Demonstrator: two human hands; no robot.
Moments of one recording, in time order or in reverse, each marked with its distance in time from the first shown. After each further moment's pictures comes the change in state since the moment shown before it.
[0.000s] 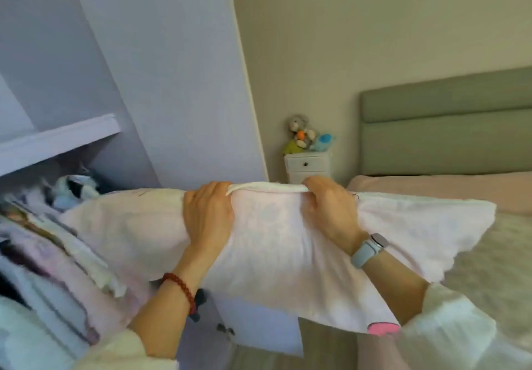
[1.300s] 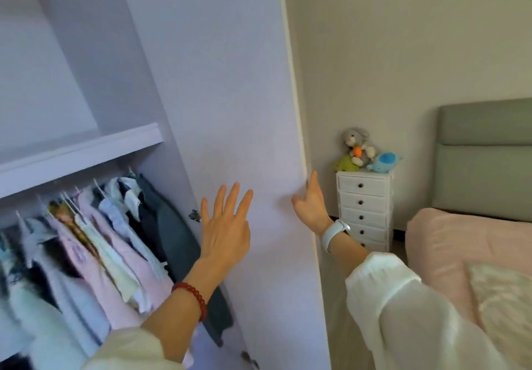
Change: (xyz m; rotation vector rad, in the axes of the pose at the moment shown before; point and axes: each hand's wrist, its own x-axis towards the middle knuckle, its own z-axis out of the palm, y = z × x) left_hand 0.057 -0.071 0.092 0.283 -0.282 0.001; right_hand 0.158 0.012 0.160 0.721 -0.313 0.251
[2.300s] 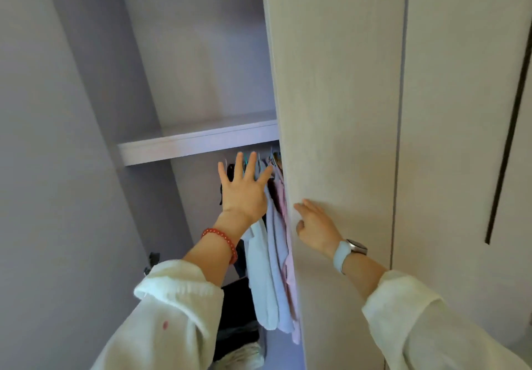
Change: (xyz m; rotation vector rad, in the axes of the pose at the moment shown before) left_hand -0.138 -0.189 -0.172 0.621 -0.219 -0.619; right_hand -0.129 -0.116 0.270 -0.401 -0.759 -0.621
